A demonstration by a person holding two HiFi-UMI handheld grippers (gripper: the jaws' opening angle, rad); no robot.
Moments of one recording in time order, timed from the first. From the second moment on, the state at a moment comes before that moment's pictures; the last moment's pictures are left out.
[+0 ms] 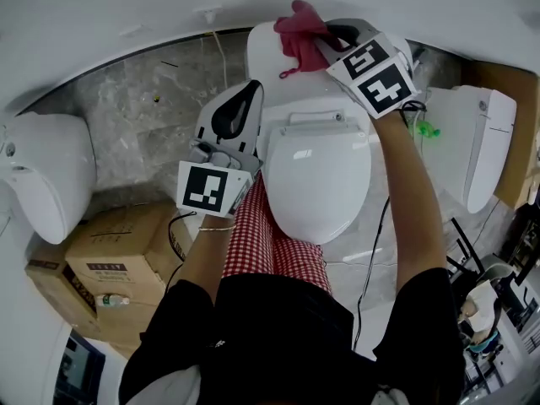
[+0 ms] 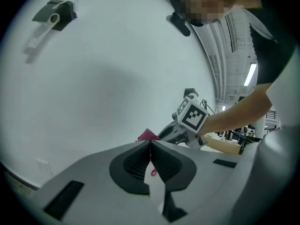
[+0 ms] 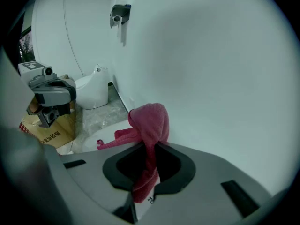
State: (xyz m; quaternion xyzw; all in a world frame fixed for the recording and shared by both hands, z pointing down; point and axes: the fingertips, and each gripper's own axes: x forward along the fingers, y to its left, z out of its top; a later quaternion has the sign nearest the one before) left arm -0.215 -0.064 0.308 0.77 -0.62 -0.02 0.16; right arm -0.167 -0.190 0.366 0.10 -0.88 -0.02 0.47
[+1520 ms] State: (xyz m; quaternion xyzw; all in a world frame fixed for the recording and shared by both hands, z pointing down) left arm -0.162 -0.075 0.318 0.80 -0.58 0.00 0.17; right arm -0.044 -0.250 0.369 0.24 -0.87 0.02 0.44
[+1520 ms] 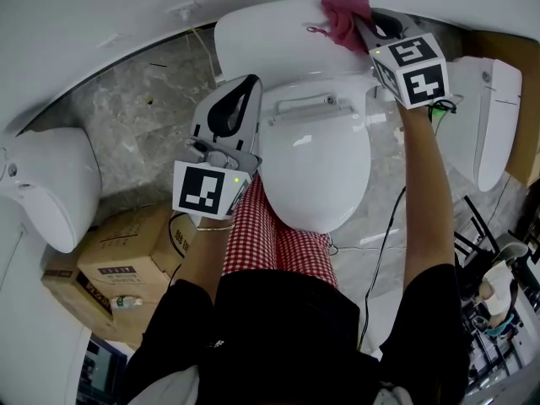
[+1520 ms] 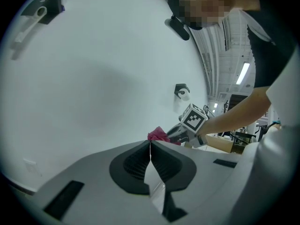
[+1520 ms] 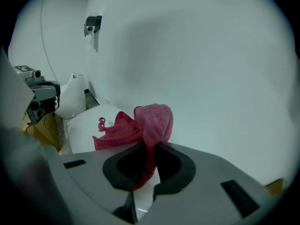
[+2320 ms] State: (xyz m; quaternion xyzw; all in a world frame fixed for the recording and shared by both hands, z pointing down) left arm -0.165 -0.071 0.320 0.80 -0.58 0.00 0.18; right arm 0.012 -0.275 0.378 0.32 -0.84 0.06 0.44
